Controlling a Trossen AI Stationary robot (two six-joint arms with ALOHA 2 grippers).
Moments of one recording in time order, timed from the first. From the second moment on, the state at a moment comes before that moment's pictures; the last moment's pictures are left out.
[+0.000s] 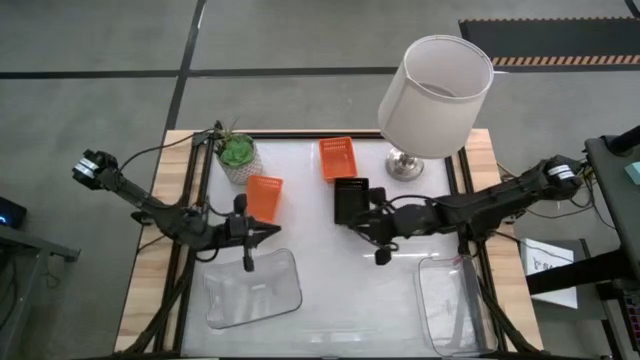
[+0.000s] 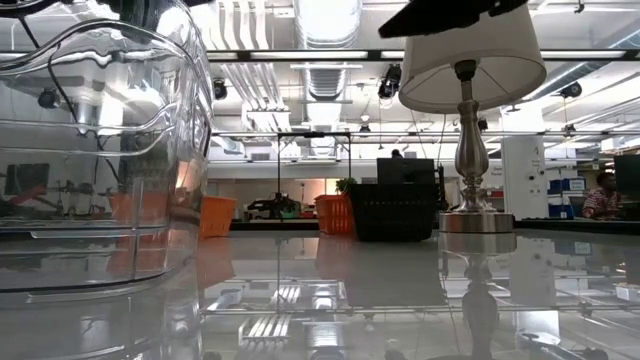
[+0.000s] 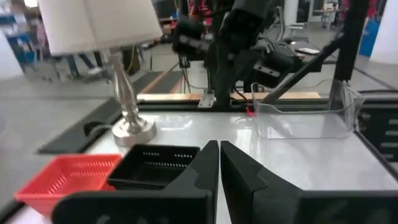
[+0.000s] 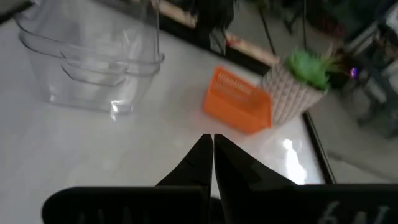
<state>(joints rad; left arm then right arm) -0.52 0.94 0.53 0.32 -0.71 -0.03 0.25 1.28 0.89 -0.06 0.30 -0.30</state>
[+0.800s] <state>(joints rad) -0.14 1.37 1.24 -1.21 -0.12 -0.20 0.24 0.88 0.63 0.08 0.20 -0.42</state>
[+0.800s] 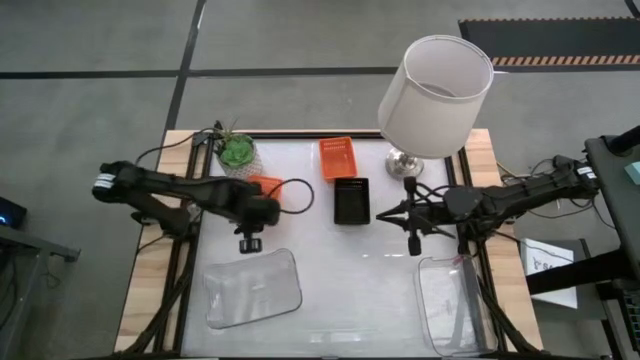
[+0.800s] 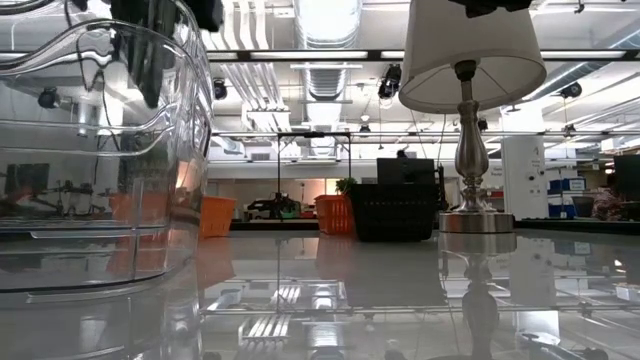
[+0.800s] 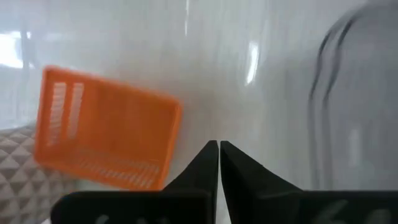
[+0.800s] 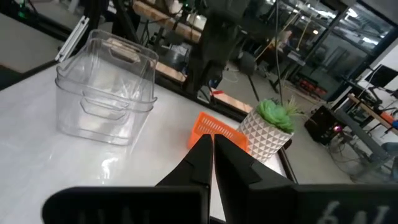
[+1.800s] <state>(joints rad) 0.01 1.44 1.03 -1.10 -0.14 0.16 0.24 0.81 0.55 0.05 0.20 -0.31</state>
